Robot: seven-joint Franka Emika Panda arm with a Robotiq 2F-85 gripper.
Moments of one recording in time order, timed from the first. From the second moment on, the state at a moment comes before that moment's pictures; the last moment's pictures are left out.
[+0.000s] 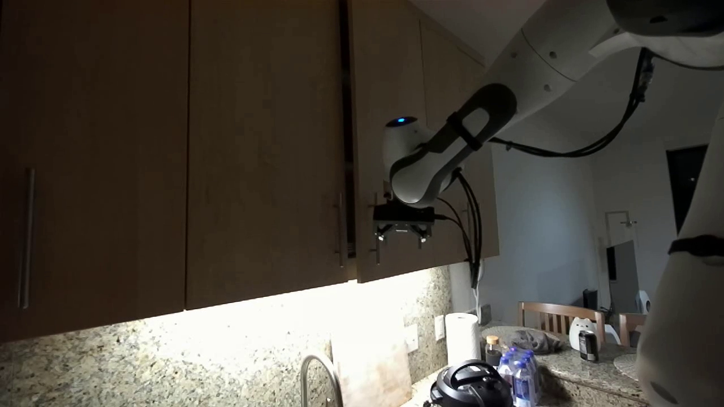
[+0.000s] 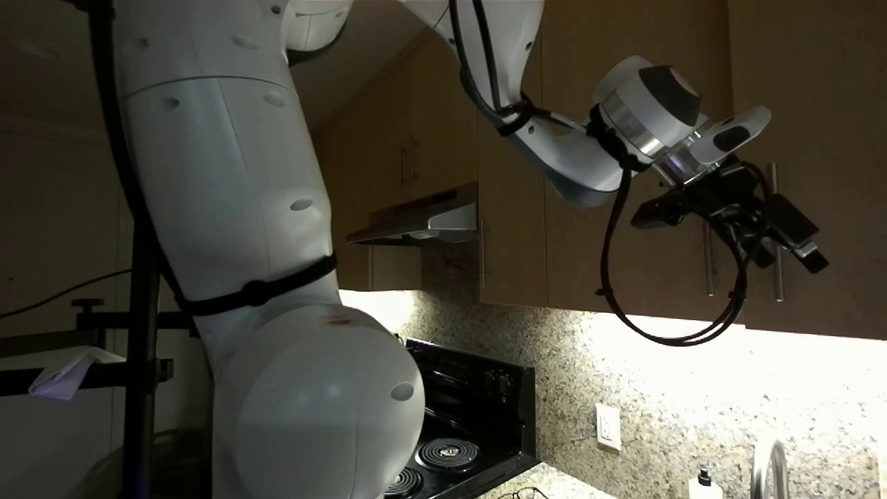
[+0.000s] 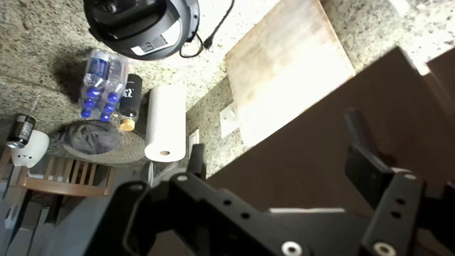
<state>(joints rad) -0.12 -0.30 -0.13 -2.27 -0.61 2.48 1.06</state>
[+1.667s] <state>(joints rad) -0.25 -0.31 0.12 -2.21 -1.06 2.46 1.36</state>
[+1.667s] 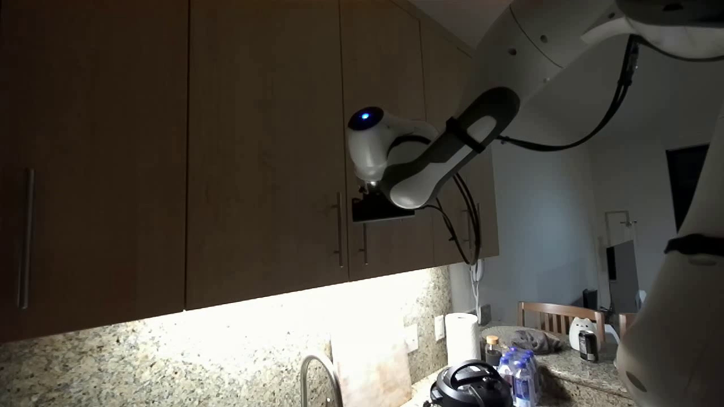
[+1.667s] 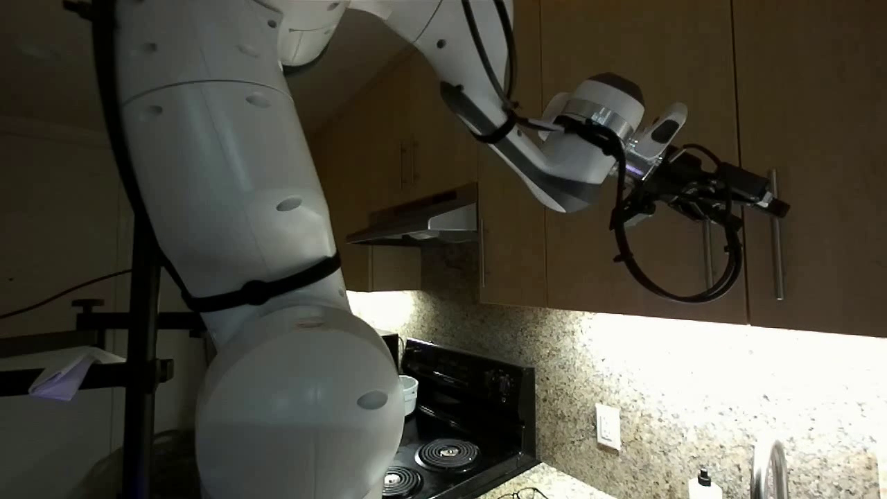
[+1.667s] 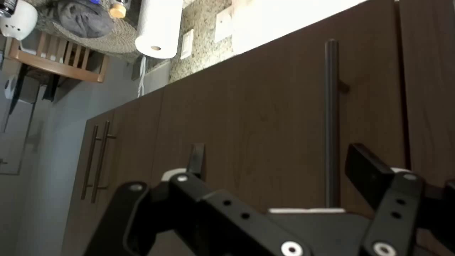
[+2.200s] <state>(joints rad) -0.16 -0.12 0.08 -2.06 -1.26 2.36 1.55</state>
